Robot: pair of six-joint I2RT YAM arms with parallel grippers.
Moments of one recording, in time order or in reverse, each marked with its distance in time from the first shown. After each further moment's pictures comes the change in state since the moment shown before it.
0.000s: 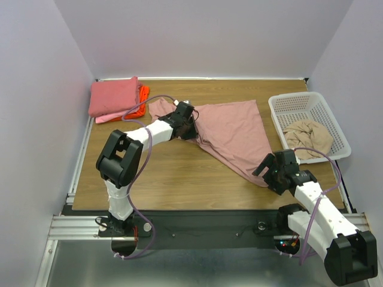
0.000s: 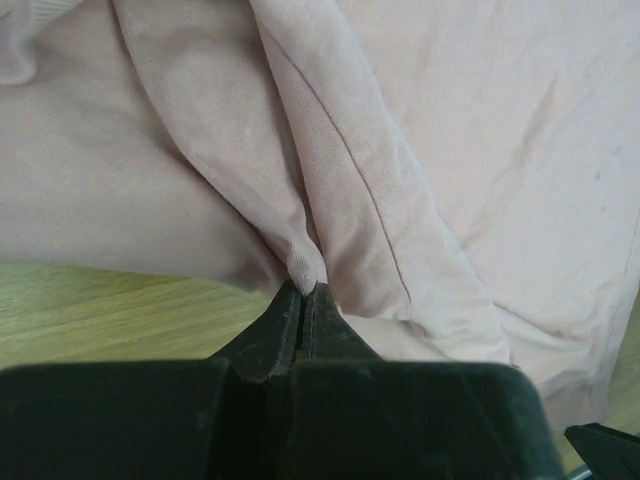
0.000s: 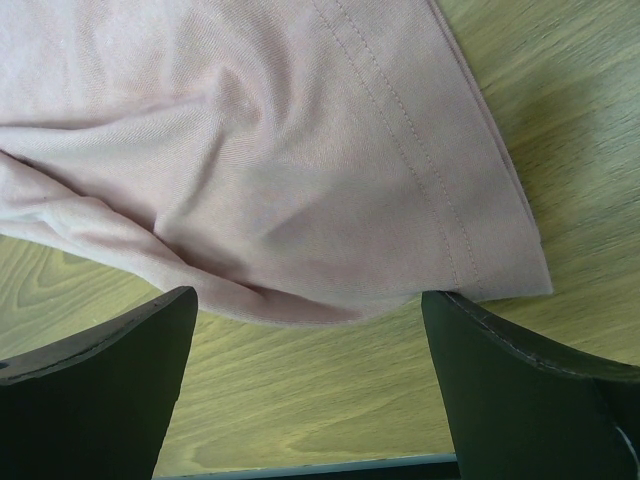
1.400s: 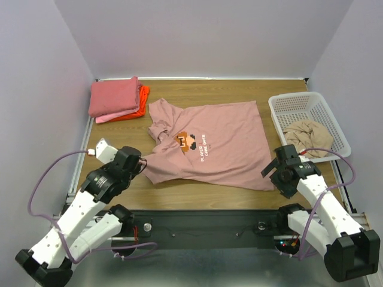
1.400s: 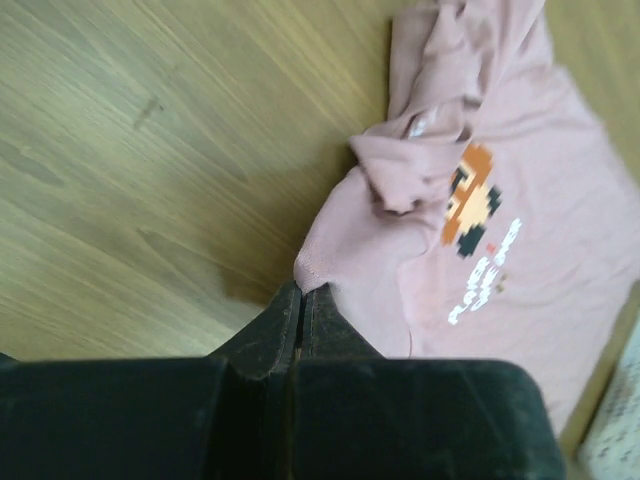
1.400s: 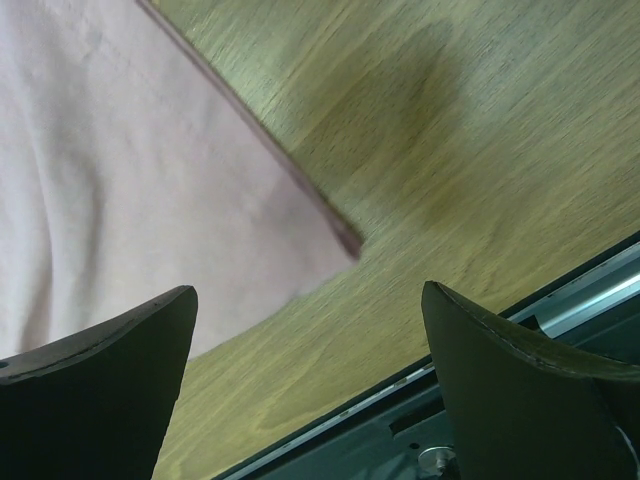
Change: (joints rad) left arm 0.000 -1.172 -0.507 -0.704 -0.584 -0.544; right arm 0.000 0.042 0.162 -0.338 0.195 0.120
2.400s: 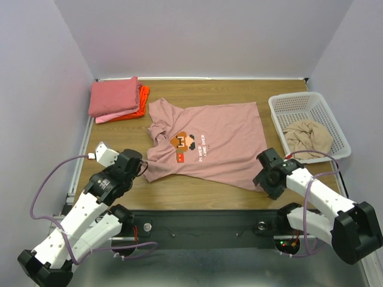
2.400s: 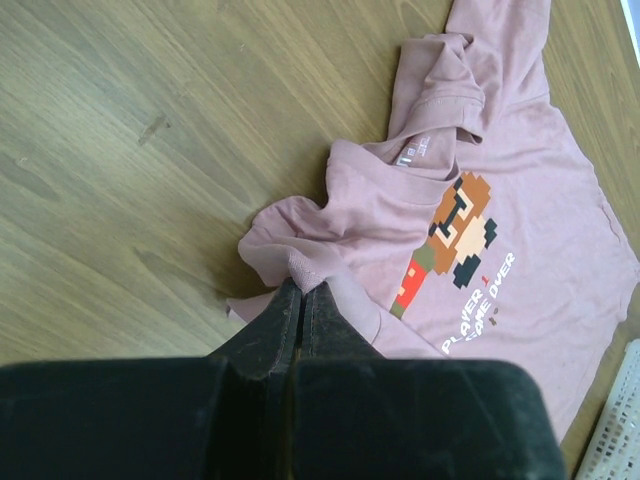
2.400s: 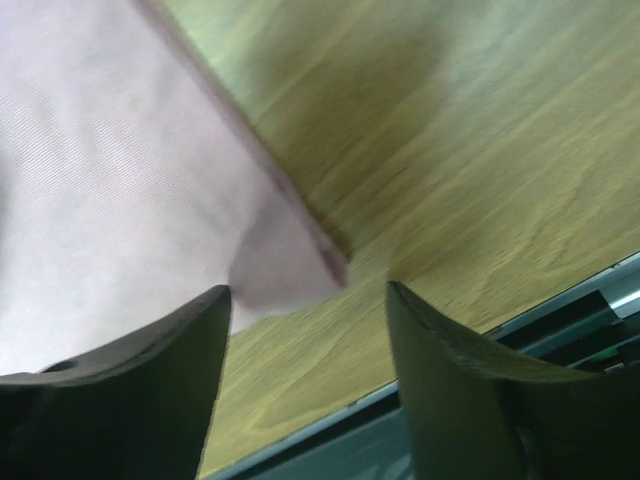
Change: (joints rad) left arm 0.006 -0.037 -0.080 0.051 -0.075 -0.067; right arm 0.230 0.170 -0.031 0.062 -0.009 0.191
